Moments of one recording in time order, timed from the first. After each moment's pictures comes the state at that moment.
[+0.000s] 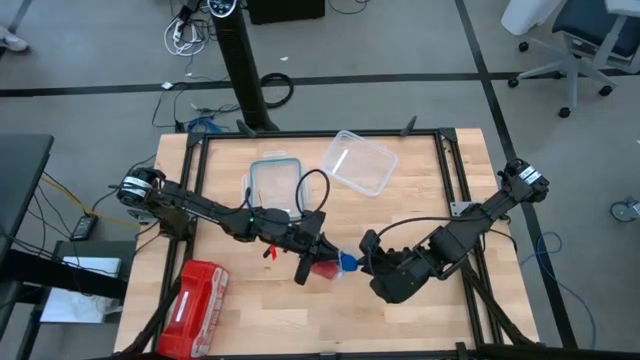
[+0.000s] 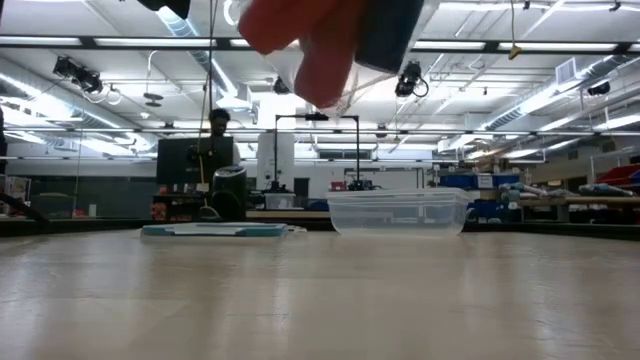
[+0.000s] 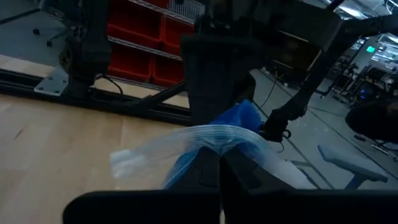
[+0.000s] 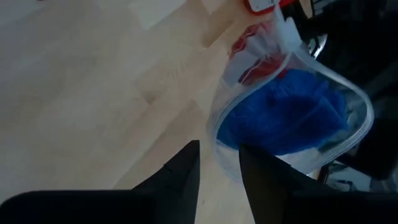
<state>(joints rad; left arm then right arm) -0.24 1.62 0.98 0.59 0.06 -0.37 0.61 1.55 1.41 -0.79 0.52 -0.46</state>
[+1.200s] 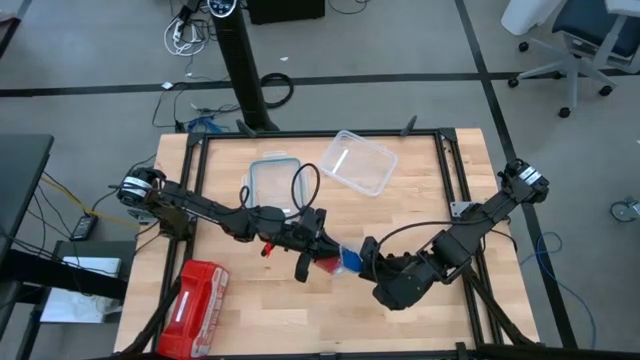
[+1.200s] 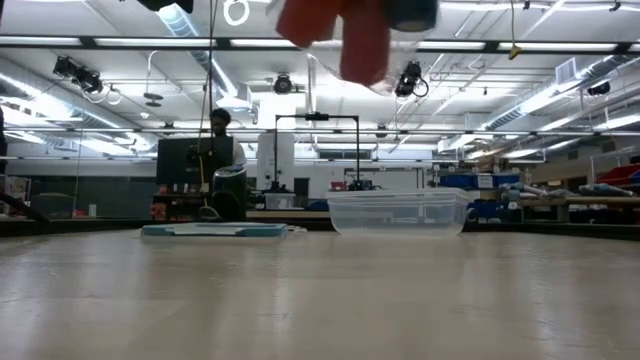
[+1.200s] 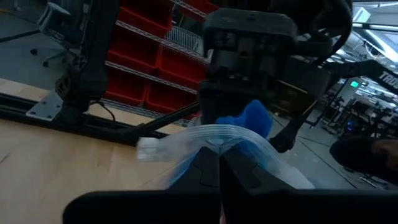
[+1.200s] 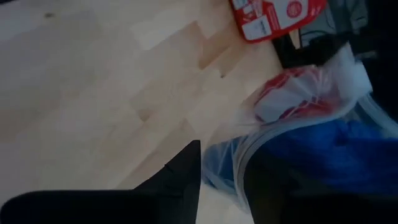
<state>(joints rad) -0.24 1.62 0.98 0.71 0.04 -0.43 0.64 1.55 1.41 -0.72 0.53 -0.55</state>
